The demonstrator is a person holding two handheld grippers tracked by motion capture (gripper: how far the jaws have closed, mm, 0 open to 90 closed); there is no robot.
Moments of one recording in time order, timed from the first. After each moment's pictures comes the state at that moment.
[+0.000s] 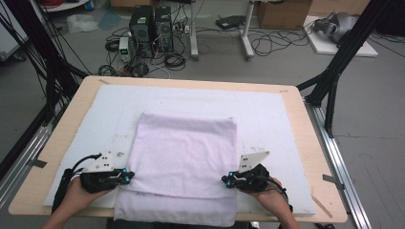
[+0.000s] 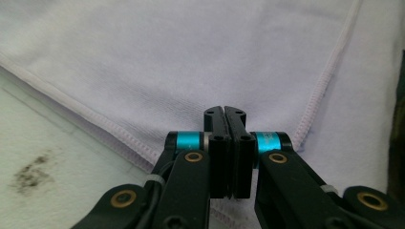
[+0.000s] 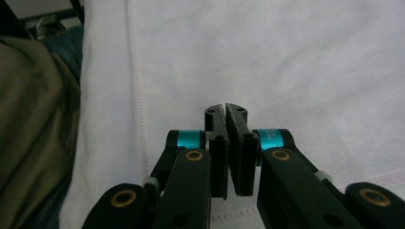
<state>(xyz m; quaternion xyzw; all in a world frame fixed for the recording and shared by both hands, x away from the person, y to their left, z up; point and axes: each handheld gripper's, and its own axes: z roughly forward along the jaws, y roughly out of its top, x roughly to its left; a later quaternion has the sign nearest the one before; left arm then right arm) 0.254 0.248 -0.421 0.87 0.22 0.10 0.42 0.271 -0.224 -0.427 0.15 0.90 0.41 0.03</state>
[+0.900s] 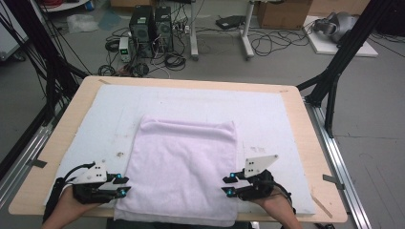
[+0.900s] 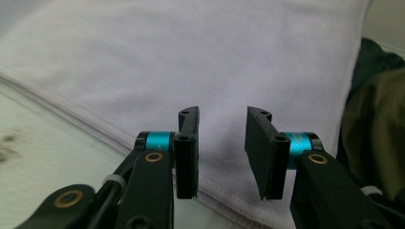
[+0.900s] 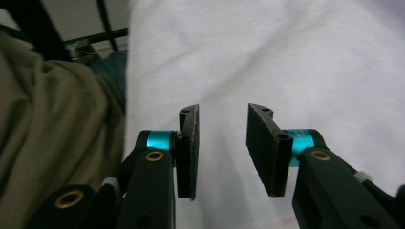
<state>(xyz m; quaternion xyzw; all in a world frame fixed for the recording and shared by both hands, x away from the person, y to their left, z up) 0.228 0.253 -0.431 0.88 0.20 0.08 0.42 0.253 -0.229 -0.415 0.14 0.88 0.46 0.00</state>
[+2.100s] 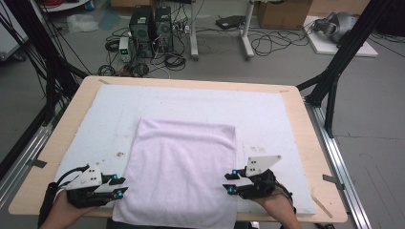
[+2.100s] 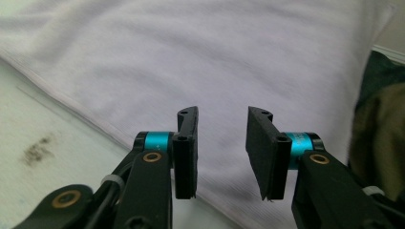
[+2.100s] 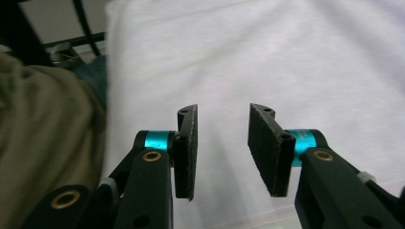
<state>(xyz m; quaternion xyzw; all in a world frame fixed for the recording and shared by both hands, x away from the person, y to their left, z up) 0.223 0.255 -0.414 0.87 0.22 0.12 0.43 0.253 -0.232 -0.409 0.15 0.88 0.46 0.03</state>
